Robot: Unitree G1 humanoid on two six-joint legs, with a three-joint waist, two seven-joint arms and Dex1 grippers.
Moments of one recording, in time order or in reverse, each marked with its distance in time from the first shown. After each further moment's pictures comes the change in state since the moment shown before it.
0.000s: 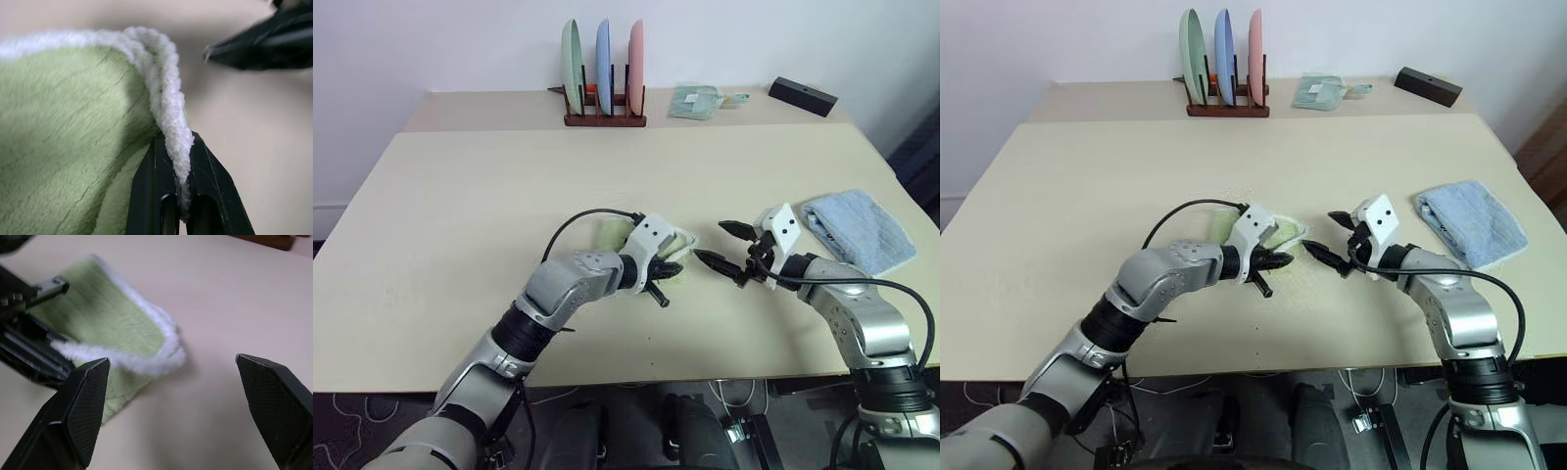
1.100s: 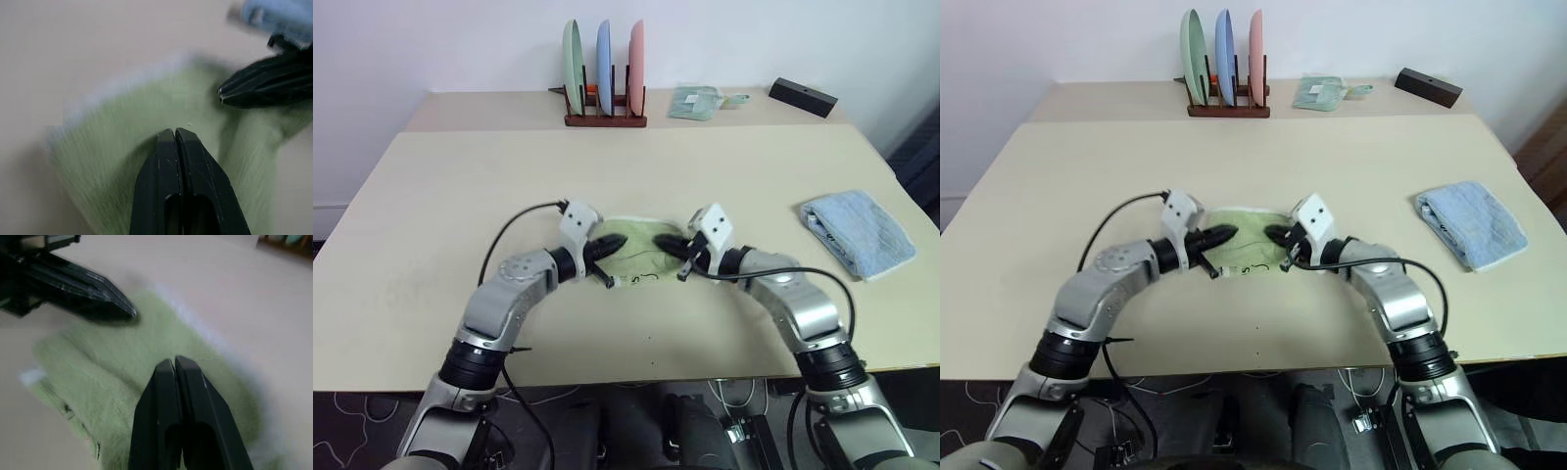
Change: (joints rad) left arm 0.280 0.114 0.263 -0.042 0.155 -0.303 -0.180; right arm -0.103 0.164 0.260 0.085 -0.142 0.008 -0.062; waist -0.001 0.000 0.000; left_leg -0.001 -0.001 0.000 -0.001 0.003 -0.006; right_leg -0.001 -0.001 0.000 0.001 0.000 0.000
